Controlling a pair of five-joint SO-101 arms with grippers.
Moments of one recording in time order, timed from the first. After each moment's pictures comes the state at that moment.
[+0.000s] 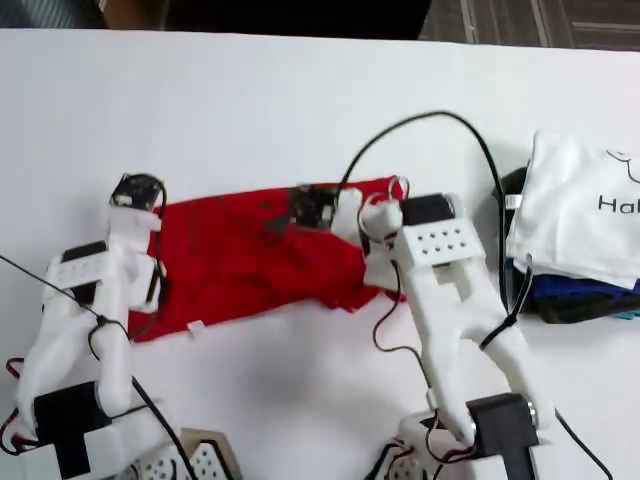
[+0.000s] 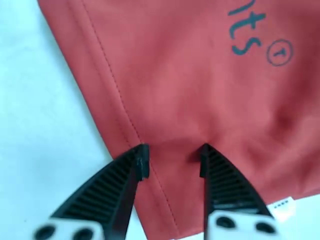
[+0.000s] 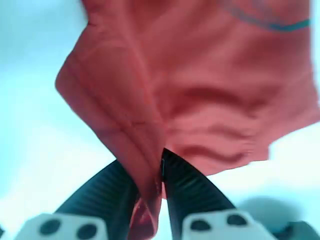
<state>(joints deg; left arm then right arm) -25.2 -11.8 51.9 47.2 -23.5 -16.4 -12.1 26.3 73.5 65.2</state>
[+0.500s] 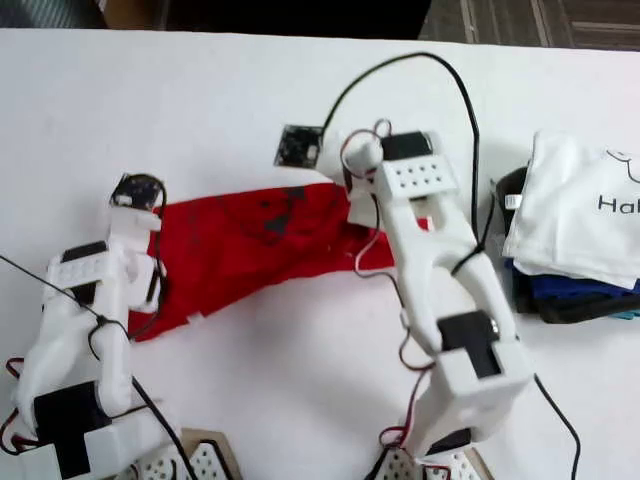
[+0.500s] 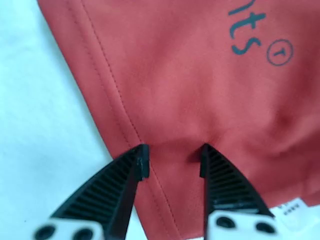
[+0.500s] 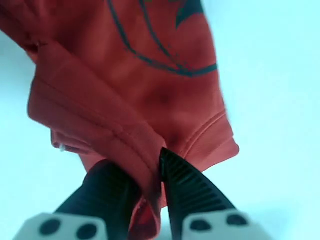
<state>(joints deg) -25.2 -11.8 51.9 47.2 -23.5 -16.4 14.3 -5.0 75.2 65.4</state>
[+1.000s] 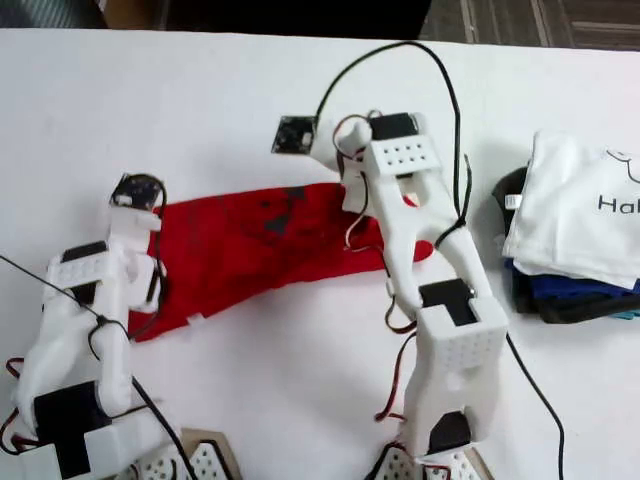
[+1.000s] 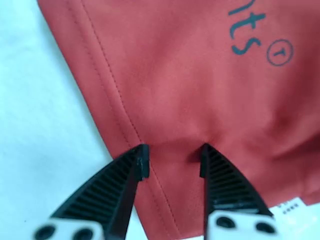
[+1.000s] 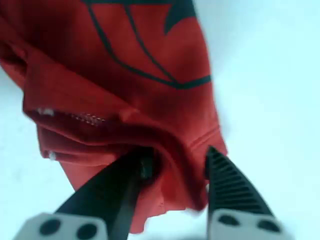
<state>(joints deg) -25.2 -11.8 51.9 47.2 -23.5 -16.4 27.3 -21.1 80.5 65.3</state>
